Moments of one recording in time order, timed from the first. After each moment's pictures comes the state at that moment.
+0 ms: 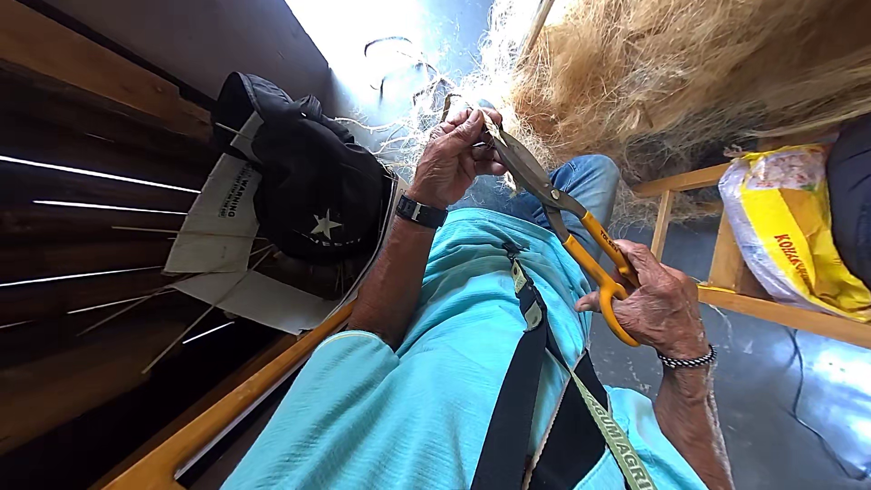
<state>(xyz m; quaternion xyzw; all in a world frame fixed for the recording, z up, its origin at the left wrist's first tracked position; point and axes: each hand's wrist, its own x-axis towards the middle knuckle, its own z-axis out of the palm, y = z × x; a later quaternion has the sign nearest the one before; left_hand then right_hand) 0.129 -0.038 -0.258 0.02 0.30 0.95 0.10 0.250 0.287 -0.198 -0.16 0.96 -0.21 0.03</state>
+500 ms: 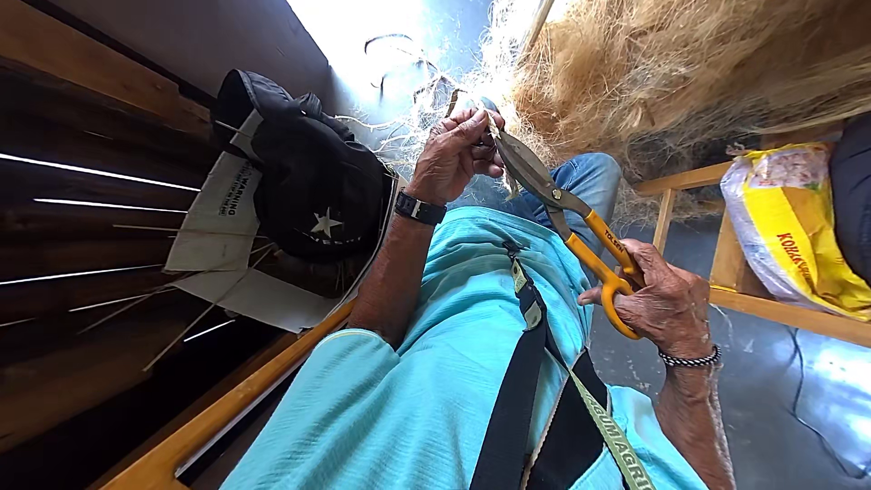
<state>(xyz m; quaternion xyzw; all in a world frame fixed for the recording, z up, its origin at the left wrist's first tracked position) 0.128 -0.042 -0.256 0.03 0.33 0.94 0.12 0.251 0.289 -0.196 -0.16 0.97 -0.17 -0.01</state>
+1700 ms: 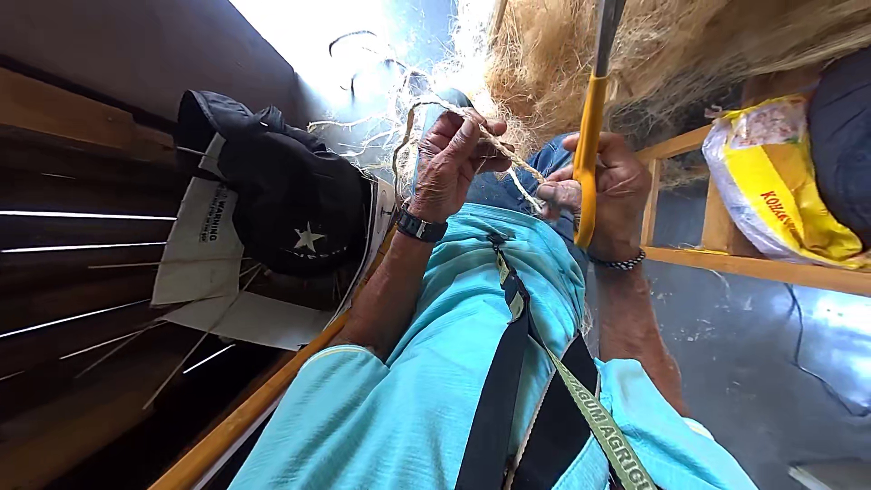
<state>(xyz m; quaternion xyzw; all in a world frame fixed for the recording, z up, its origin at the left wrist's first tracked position) 0.143 0.001 -0.258 0.06 0.33 0.94 0.04 0.186 0.212 -0.198 -0.11 0.73 -0.67 0.01</state>
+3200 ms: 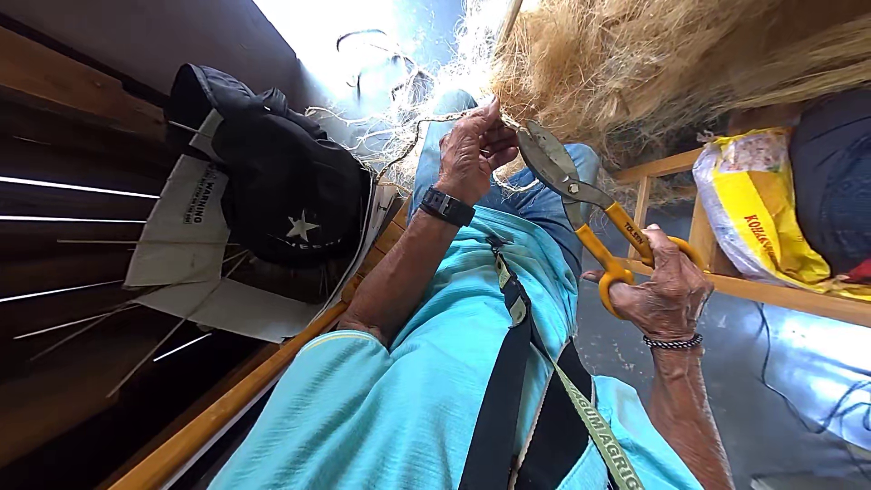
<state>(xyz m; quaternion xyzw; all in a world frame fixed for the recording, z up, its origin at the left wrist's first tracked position) 0.117 0.026 -0.233 -0.27 0.33 0.90 0.09 0.262 0.322 -0.222 -0.12 0.97 -0.08 -0.17</state>
